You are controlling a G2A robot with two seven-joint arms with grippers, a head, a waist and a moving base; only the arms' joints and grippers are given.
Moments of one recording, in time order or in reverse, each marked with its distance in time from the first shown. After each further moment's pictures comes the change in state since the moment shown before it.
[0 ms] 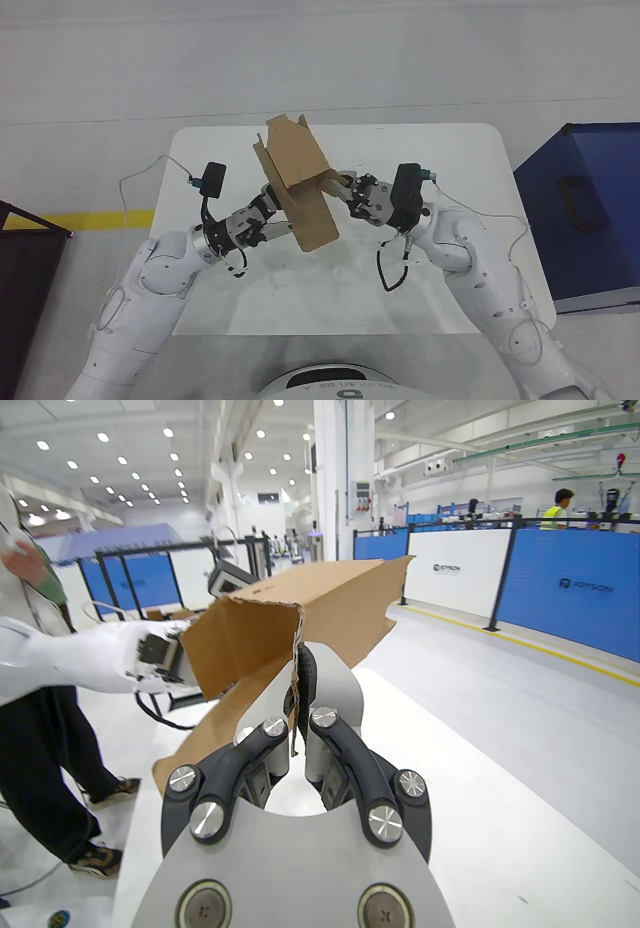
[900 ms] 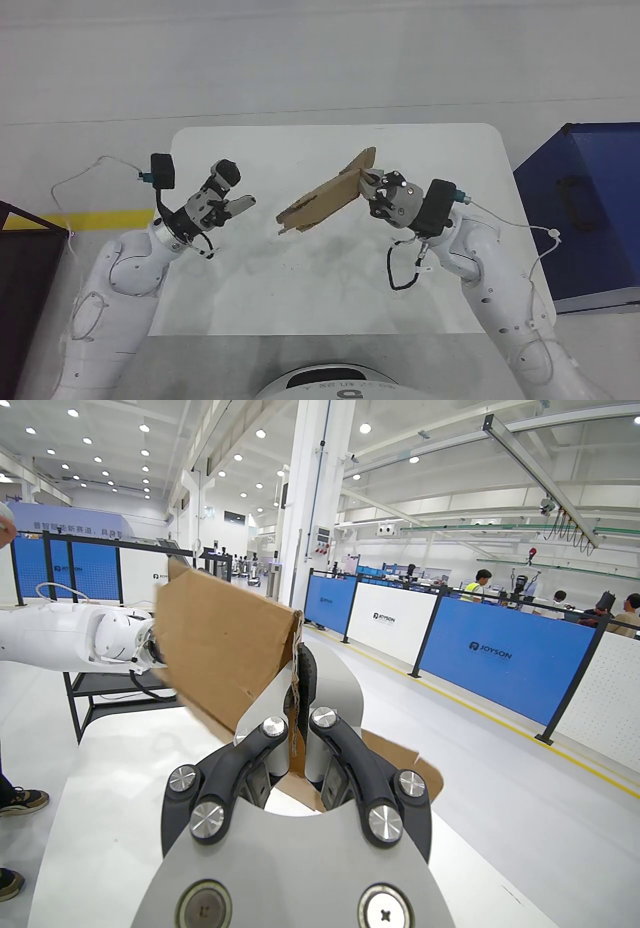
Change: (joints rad) left arm 0.053 0.010 -0.187 0.023 0.282 0.031 0.237; right arm -0.088 0.020 0.093 -0.065 -0.229 0.039 -0.298
